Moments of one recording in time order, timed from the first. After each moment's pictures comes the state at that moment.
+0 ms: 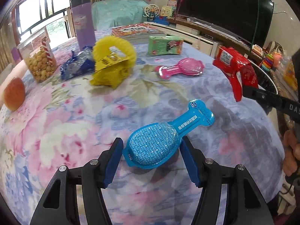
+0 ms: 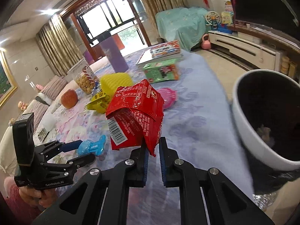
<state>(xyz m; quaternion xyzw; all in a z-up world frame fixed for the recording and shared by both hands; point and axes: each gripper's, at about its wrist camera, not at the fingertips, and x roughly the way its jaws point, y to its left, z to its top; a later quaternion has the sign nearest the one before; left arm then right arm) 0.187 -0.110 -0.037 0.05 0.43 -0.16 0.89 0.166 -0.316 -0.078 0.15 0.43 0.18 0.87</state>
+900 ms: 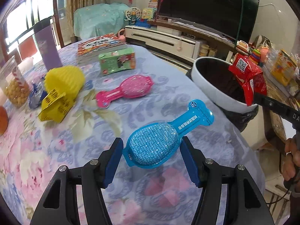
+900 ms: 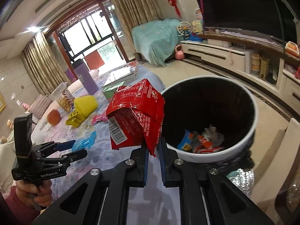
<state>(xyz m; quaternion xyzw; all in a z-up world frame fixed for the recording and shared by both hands) 0.196 -0.206 -0.017 0.07 0.42 -0.20 0.88 0.128 -0.426 -0.061 0.17 0.40 0.09 0.90</state>
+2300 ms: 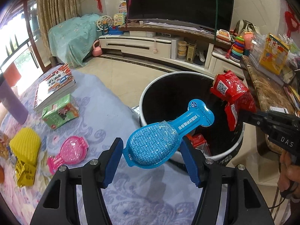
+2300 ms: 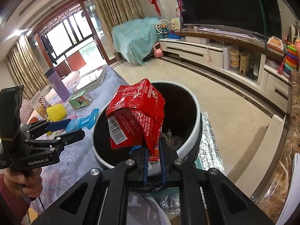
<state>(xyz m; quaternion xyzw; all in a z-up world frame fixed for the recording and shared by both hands) 0.252 -0.338 -0.003 0.14 0.40 -0.26 0.87 0.140 -0.504 -0.072 0.16 0.42 0.03 0.89</state>
